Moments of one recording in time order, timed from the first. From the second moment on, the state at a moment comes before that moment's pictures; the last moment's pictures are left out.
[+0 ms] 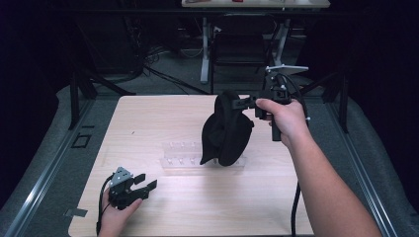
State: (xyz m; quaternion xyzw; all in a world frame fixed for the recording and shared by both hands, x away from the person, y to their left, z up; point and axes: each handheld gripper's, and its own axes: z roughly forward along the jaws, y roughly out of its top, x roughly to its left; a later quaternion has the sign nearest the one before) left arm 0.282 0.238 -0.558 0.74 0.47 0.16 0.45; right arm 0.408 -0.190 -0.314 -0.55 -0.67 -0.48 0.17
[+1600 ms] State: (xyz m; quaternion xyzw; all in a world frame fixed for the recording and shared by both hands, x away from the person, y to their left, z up) left arm 0.301 0.130 -0.500 0.78 0.34 0.18 0.48; right arm 0.409 -0.162 -0.328 -0.52 -0.65 -0.51 0.20
